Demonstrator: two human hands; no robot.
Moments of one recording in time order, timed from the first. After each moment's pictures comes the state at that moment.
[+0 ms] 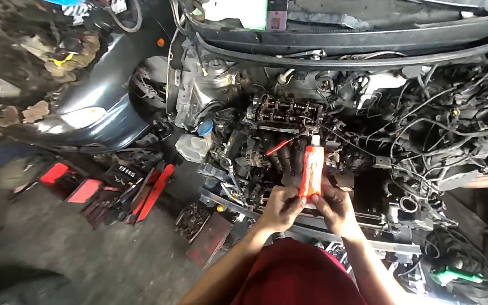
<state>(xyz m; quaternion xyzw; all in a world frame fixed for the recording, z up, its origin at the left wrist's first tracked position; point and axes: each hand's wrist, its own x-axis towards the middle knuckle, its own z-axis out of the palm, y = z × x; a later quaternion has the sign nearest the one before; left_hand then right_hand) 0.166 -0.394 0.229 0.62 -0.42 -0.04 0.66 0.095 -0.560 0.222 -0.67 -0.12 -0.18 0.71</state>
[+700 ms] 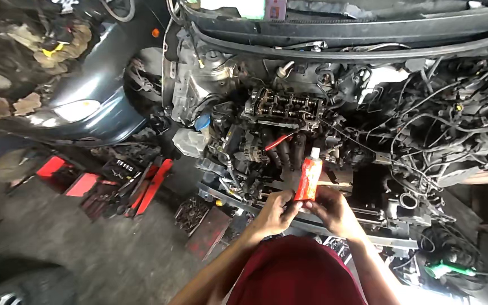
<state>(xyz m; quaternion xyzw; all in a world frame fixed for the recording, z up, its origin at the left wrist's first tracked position) 0.156 -0.373 0.205 0.72 -0.42 -0.05 0.56 0.086 -0.566 0.205 -0.70 -0.11 -0.09 0.70</state>
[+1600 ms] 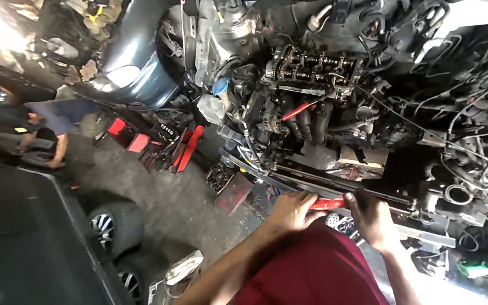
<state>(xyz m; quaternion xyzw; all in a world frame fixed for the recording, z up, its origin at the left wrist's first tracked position) 0.088 -0.379 0.172 0.88 -0.40 -0.02 0.24 0.022 -0.596 0.172 -0.88 0.10 -0.05 0.47</state>
